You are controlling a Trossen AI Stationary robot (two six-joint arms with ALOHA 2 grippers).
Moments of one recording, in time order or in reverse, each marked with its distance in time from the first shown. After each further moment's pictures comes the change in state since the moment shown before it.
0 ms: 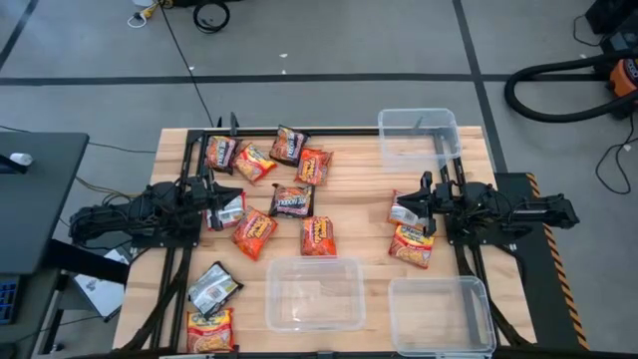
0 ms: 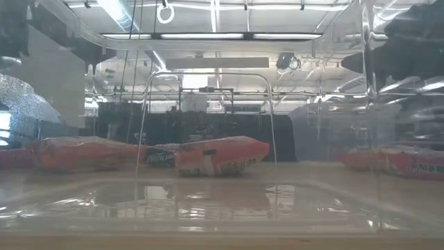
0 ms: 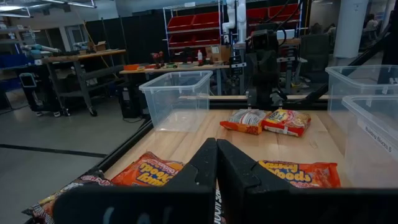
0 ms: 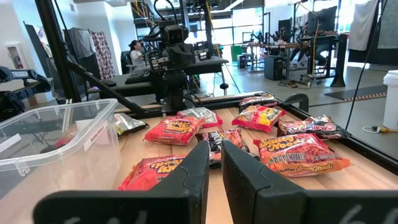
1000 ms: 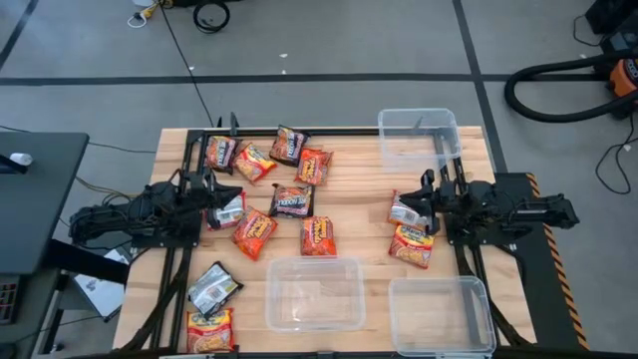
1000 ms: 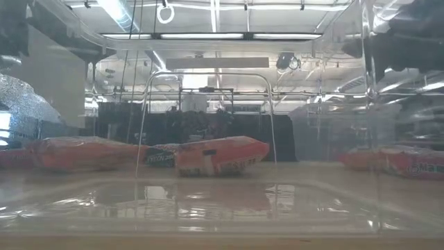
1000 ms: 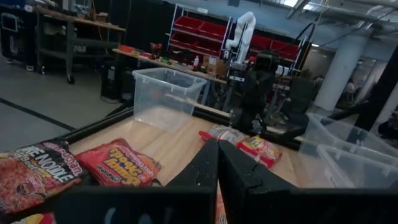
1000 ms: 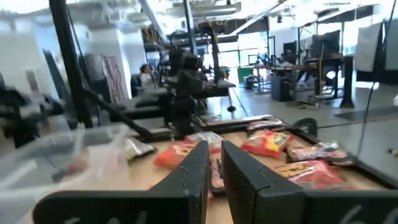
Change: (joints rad) left arm 0.000 0.000 0.000 0.026 -0.006 -0.338; right arm 0.000 0.001 0.000 0.112 -0.021 0.025
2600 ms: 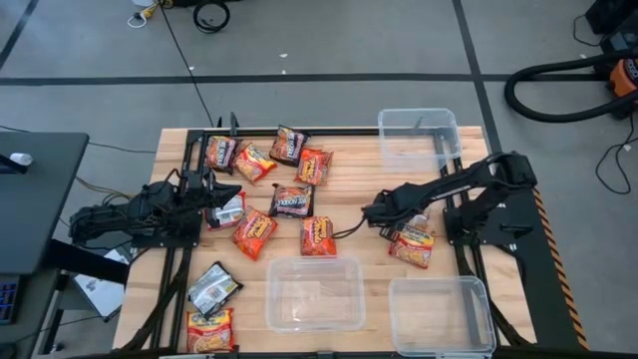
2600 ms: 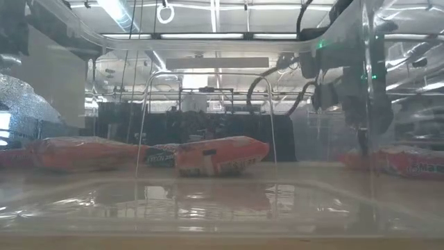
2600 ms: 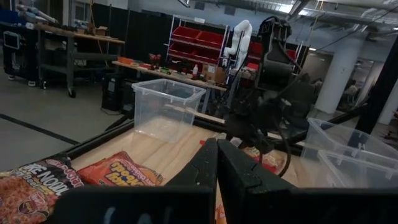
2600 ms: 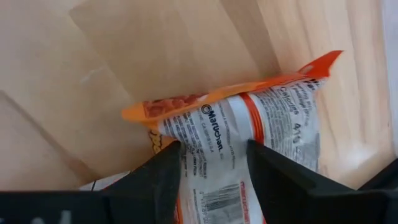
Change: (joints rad) left arm 0.000 0.000 0.000 0.042 -0.003 0.054; right arm 0.072 1.582 0.863 -1.137 0.196 0.520
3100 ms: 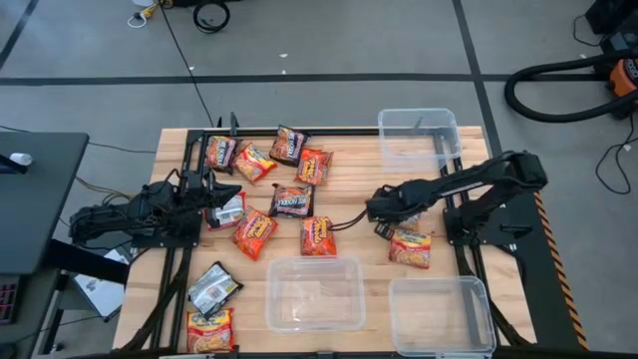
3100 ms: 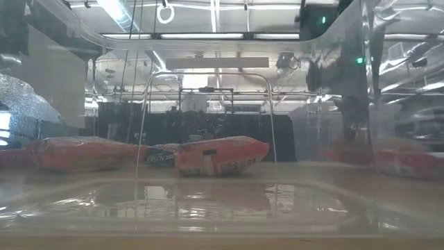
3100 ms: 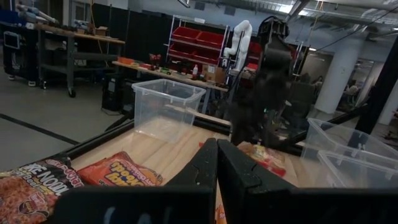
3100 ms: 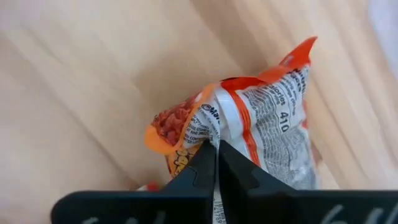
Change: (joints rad) left arm 0.000 0.000 0.000 0.001 0.000 -0.001; right arm -0.007 -0.147 -0.004 0.104 -0.007 0.033
